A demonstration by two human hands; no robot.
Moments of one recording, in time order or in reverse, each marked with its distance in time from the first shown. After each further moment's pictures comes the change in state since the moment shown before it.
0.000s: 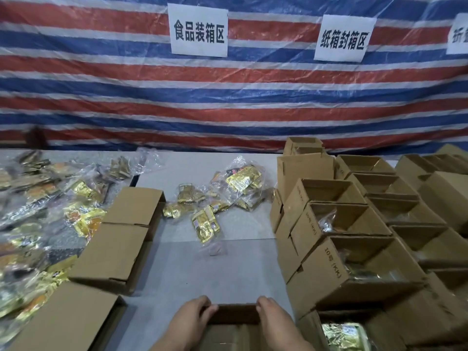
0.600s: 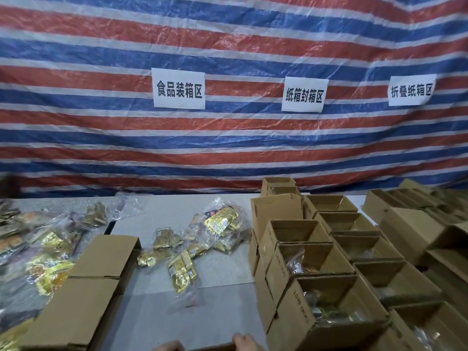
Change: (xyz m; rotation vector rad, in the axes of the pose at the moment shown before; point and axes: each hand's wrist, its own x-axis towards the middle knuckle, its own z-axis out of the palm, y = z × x) left_hand 0.010 0.047 -0.043 -0.074 -0.050 -0.009; right_hand 0.007 -0.015 -0.034 -0.115 0.043 -0.034
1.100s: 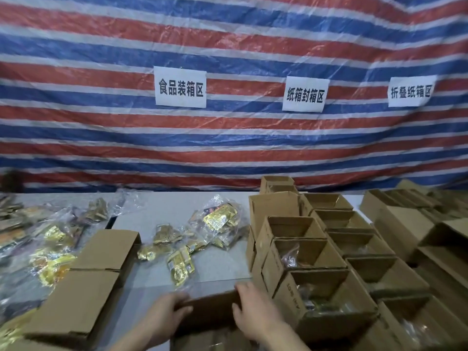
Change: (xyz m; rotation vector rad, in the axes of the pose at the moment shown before) left_hand -0.004 0.063 -0.047 0.145 -0.006 0.095; right_hand -0.031 -0.020 -0.100 0.020 0.224 -0.123
